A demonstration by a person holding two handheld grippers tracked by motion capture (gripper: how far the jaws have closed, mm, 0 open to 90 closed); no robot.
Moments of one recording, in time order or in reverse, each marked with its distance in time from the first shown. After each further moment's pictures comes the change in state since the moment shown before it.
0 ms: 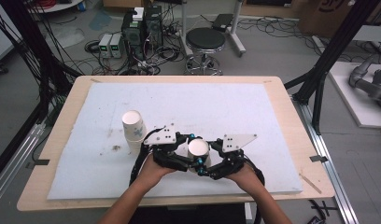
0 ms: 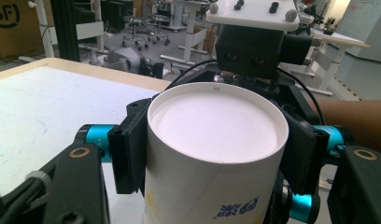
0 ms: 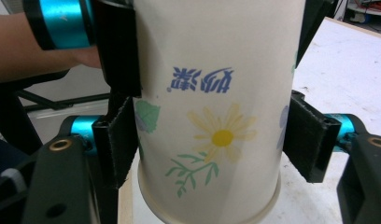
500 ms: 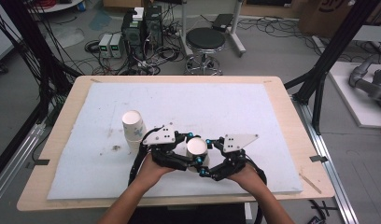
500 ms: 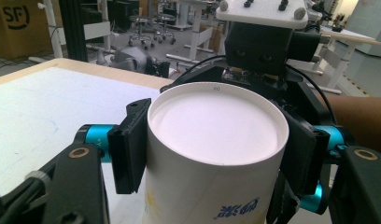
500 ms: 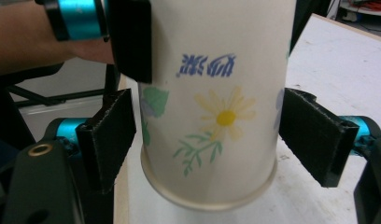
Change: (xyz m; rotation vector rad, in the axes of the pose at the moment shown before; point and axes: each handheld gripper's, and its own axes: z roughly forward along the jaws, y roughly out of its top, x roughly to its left) left arm 0.000 0.003 -0.003 0.003 0.026 0.008; right arm 0.001 0.002 -0.003 0.012 -0.025 -0.005
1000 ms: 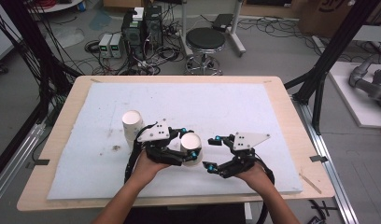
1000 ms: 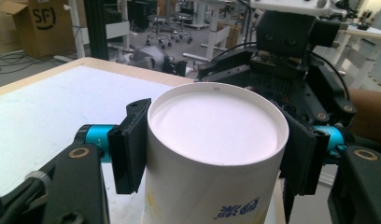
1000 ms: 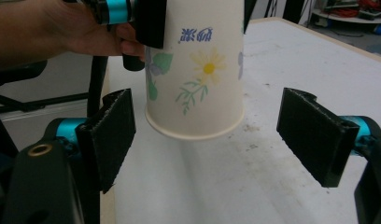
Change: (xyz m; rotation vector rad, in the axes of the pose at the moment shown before) left arm 0.007 0.004 -0.013 0.009 0.072 0.011; right arm -0.003 -0.001 -0.023 -0.010 -0.071 -0.006
